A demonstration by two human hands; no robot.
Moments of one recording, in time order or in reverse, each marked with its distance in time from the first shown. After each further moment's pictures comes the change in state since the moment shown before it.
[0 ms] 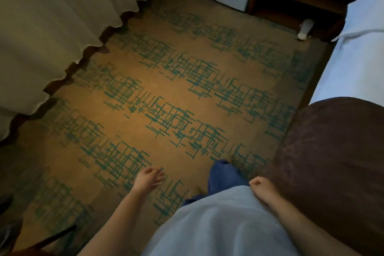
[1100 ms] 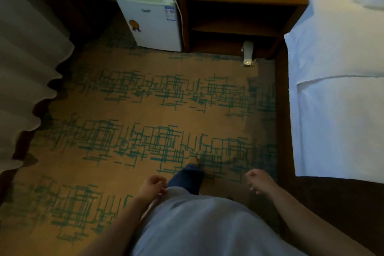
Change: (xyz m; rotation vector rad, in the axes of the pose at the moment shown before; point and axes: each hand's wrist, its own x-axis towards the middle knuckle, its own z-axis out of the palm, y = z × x) left_hand 0.260 0.524 0.233 0.660 -0.308 0.173; right_hand 0.267 -0.317 -0.328 0.297 0.042 0.161
